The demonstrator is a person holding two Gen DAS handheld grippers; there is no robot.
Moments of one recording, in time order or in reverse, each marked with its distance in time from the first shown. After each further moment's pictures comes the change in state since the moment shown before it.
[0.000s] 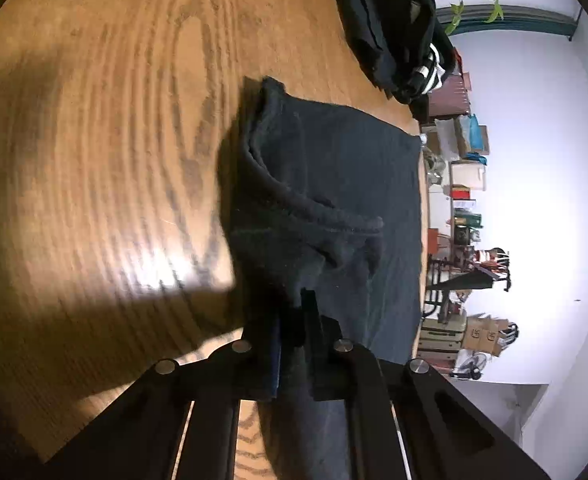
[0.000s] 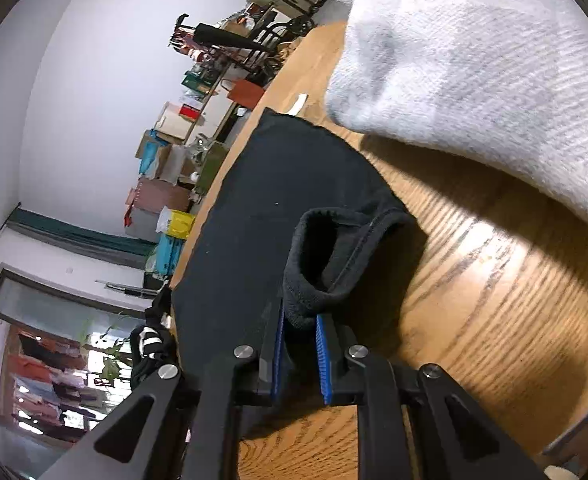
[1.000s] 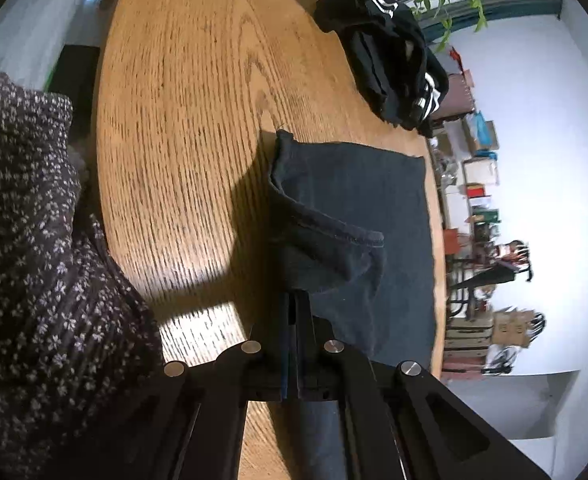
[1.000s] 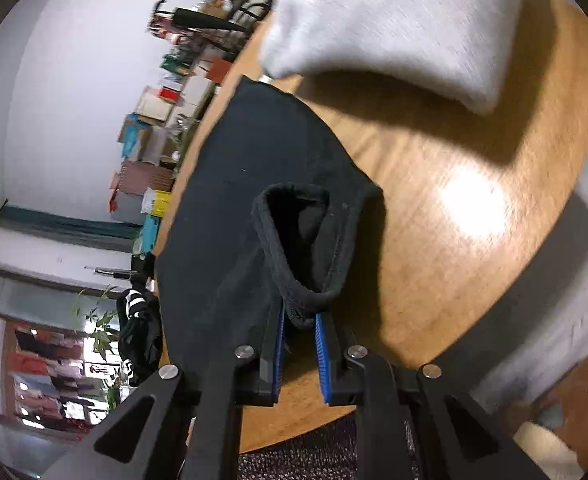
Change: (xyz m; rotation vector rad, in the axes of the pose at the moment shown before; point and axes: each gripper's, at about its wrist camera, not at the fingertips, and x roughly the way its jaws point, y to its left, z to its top) left arm -0.079 0.013 -0.002 0.102 -0.059 0.107; right arm -0.044 -0.045 -0.055 0.073 0.109 -0.042
